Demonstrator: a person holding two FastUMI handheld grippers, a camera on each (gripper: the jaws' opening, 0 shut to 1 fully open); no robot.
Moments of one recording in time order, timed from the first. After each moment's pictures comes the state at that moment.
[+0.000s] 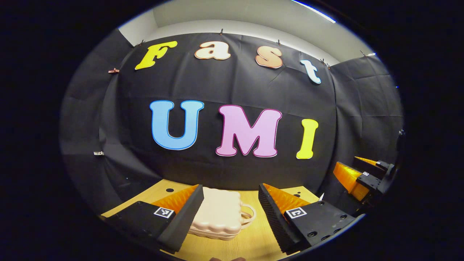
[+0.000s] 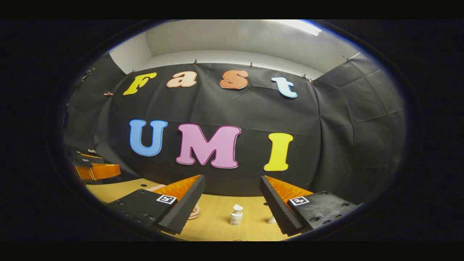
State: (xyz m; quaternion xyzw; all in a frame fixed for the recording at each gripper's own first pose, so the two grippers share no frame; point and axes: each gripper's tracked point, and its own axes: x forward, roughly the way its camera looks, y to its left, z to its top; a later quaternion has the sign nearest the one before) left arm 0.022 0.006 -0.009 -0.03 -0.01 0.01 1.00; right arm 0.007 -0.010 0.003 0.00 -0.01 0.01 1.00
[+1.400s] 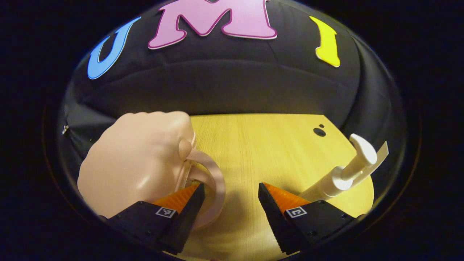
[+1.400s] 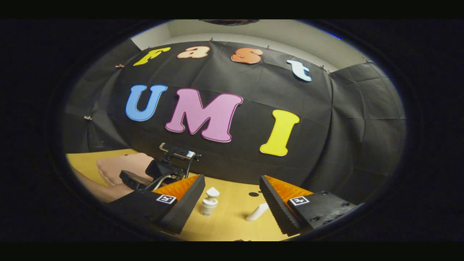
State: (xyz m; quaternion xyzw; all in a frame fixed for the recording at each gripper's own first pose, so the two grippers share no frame) left arm 0.299 -0.125 -0.330 0.01 0.33 0.02 0.94; right arm 0.063 -0.076 -0.130 -0.09 0.09 0.02 0.99
